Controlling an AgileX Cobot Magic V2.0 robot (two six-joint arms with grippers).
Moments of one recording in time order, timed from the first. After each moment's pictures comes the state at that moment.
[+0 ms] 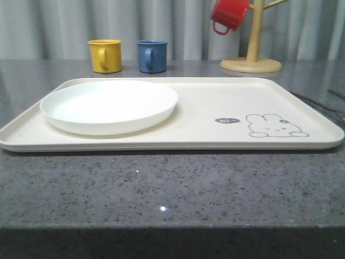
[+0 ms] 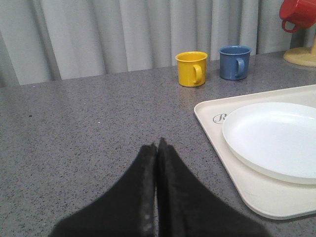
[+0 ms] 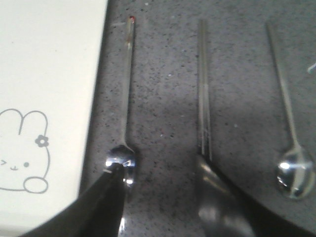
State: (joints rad) left arm -0.10 0.14 -0.37 -0.04 0.41 0.18; right arm 0.13 1.20 -1.02 -0.07 0.82 0.11
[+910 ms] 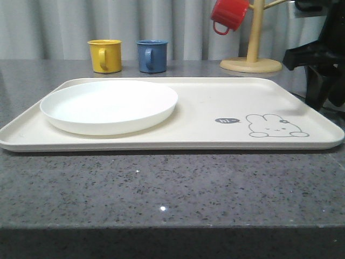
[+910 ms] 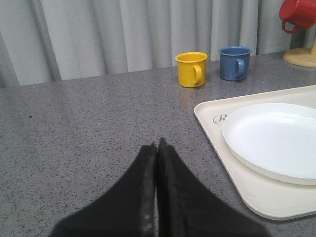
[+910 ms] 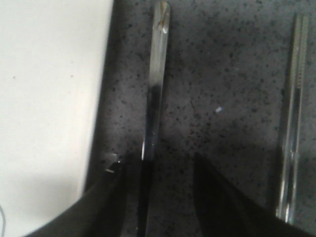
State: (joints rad) left arm -0.10 0.14 -0.37 -0.04 0.41 0.18; right arm 0.15 1.64 -1.21 -0.05 0.79 0.10
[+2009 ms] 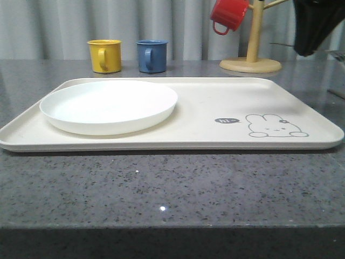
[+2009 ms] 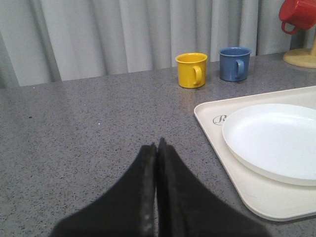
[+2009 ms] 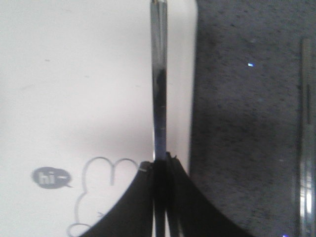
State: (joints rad) left arm -0.10 0.14 -0.37 -0.04 0.41 0.18; right arm 0.38 1.61 -1.48 -0.12 1.09 0.36
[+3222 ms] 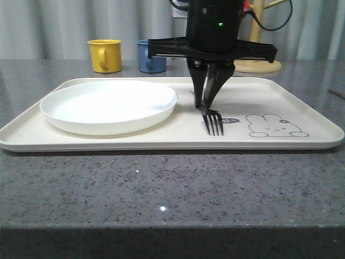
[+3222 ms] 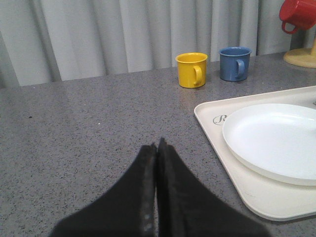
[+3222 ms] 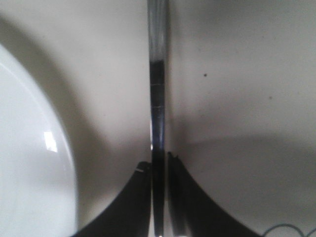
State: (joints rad) left arm -0.10 0.14 -0.37 -0.04 0.41 0.18; right arm 0.55 1.93 -1.66 -0.05 1.05 0.61
